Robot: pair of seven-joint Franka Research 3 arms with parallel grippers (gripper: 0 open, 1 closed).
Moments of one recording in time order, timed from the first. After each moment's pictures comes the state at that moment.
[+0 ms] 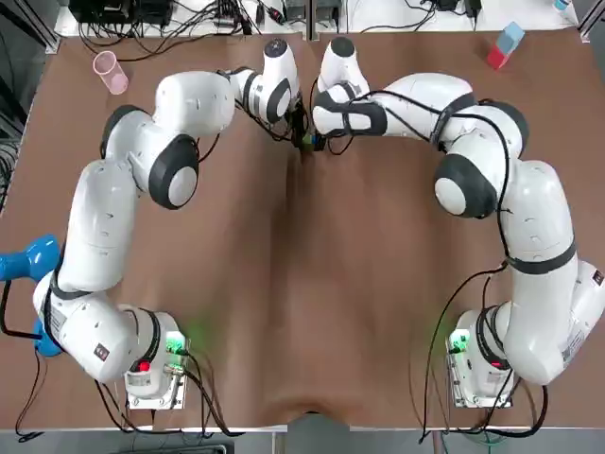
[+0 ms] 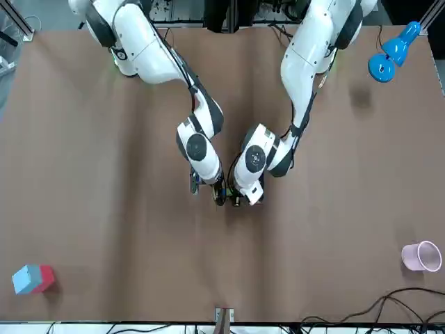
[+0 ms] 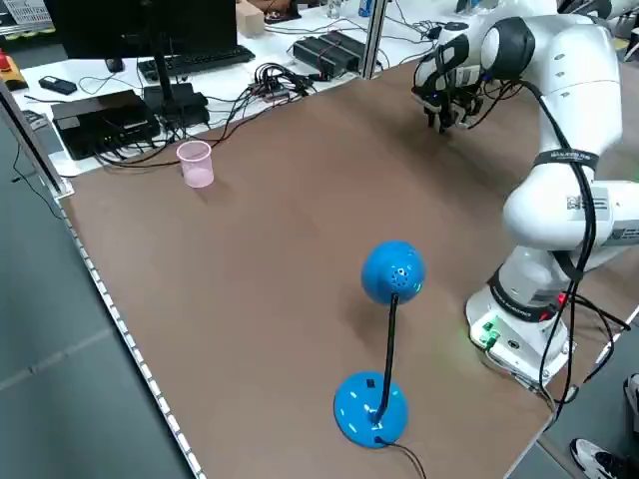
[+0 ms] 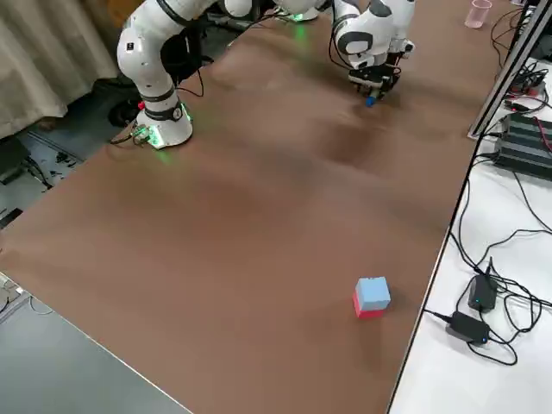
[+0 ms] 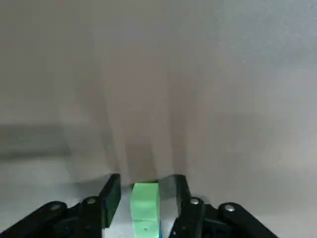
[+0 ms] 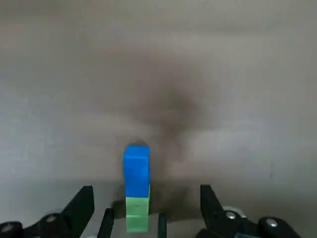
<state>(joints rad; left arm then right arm) -0.60 0.89 -0.09 -1.41 -0.15 2.41 -2.04 0.67 0.90 0.04 -1.37 0.17 2.41 2.12</state>
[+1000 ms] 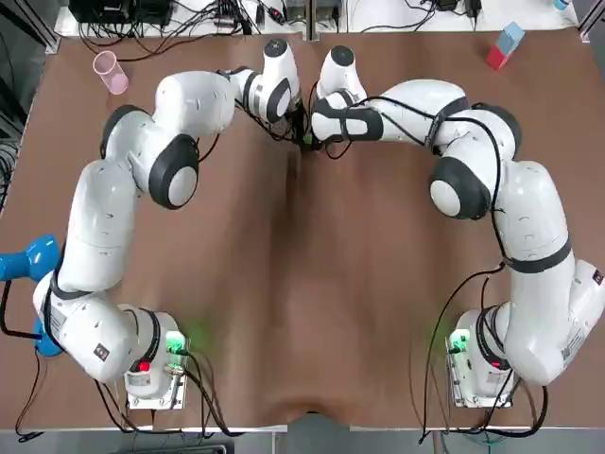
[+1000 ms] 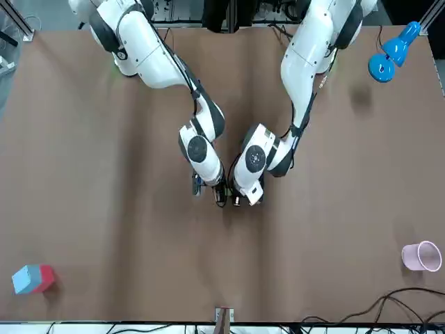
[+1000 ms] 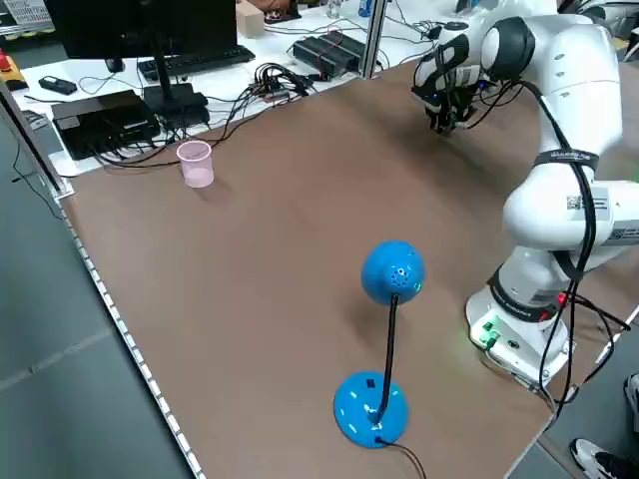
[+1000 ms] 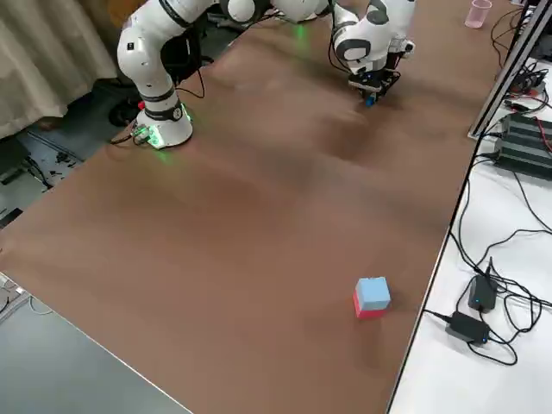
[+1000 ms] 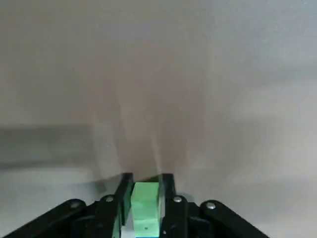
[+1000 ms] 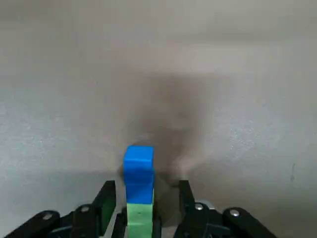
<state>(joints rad) -0.60 0.89 -0.09 -1.41 -0.15 2.41 -2.03 0.67 0.93 0.04 -1.36 0.20 2.46 2.12</state>
